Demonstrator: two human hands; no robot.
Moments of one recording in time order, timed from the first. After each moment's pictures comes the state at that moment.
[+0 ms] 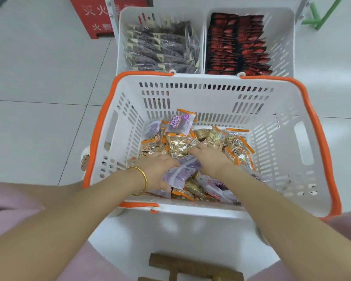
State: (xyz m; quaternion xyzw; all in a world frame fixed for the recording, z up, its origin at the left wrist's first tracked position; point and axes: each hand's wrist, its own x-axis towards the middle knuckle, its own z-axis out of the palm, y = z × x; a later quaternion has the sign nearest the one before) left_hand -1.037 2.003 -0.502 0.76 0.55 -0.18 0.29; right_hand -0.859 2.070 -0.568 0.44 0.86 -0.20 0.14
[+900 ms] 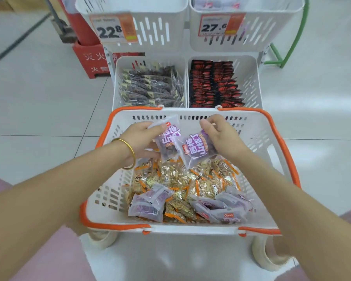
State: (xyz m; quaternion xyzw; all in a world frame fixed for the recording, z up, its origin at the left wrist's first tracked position) left_hand -1.034 2.057 -0.396 0.36 0.65 0.34 0.57; right_hand -0.836 2.093 -0.415 0.56 0.64 -0.45 -0.28
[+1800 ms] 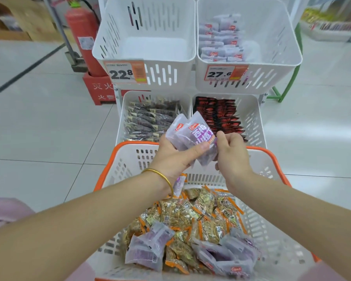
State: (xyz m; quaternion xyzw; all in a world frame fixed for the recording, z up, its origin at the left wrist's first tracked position) left_hand -0.992 2.093 -0.370 0.39 0.54 0.49 0.57; right_hand -0.864 2.134 -0.388 0.62 0.52 -0.41 -0.43
